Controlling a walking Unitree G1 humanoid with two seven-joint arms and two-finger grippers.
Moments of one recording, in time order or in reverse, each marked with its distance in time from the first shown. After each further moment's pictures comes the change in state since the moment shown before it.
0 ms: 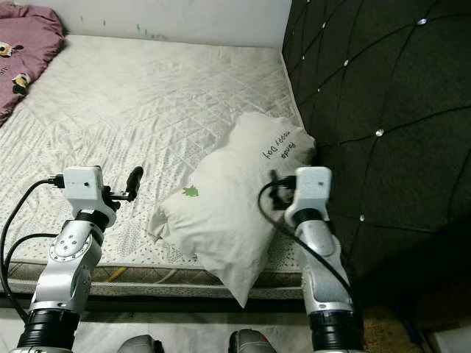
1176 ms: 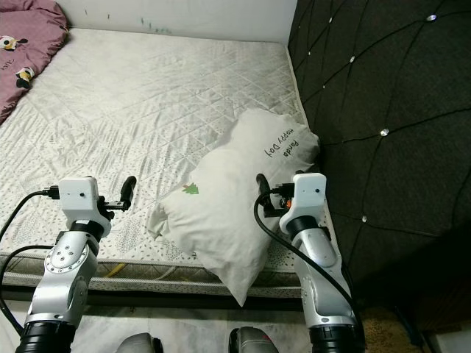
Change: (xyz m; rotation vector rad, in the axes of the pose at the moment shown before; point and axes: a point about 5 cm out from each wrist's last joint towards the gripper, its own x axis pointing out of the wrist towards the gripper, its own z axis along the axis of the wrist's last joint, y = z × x) left arm -0.013 0.008 -0.011 0.026 0.033 0.064; right arm -0.013 0.008 0.000 0.040 -0.046 0.105
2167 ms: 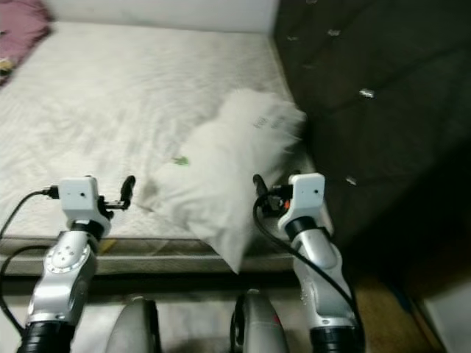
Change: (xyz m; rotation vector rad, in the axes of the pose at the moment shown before) left arm 0.003 -0.003 0.005 0.015 -0.024 -0.010; right arm -0.003 0.000 -0.002 0.005 -0.003 0.019
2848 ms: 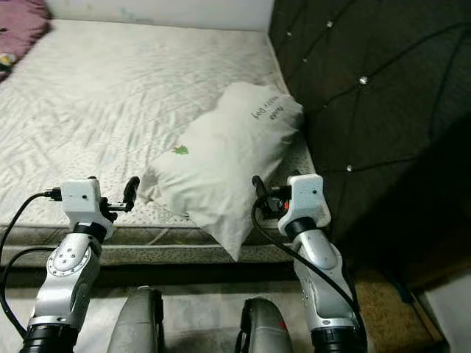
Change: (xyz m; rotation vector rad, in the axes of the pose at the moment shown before) left arm -0.004 -0.001 -0.003 -0.026 -0.004 -0.016; right arm 0.004 0.003 0.003 -0.024 -0.011 0.019
